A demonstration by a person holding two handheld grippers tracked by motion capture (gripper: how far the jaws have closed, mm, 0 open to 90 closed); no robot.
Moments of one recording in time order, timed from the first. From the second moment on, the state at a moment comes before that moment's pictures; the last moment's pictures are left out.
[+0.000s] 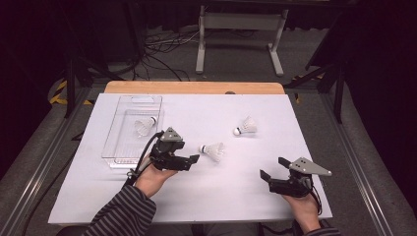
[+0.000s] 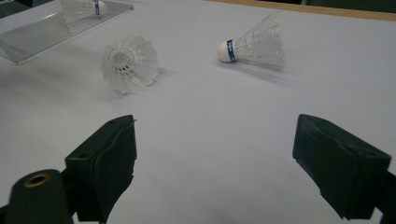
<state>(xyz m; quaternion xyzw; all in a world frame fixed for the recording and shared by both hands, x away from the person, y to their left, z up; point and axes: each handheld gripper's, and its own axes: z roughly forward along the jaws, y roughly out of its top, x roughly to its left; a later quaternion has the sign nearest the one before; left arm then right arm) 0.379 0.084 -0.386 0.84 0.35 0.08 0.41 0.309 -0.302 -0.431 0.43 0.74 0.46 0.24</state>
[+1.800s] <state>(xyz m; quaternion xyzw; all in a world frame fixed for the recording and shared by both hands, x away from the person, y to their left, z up) 0.420 0.031 -0.373 0.87 0.35 0.04 0.34 0.310 -0.302 -0.432 0.43 0.74 0.46 0.24</state>
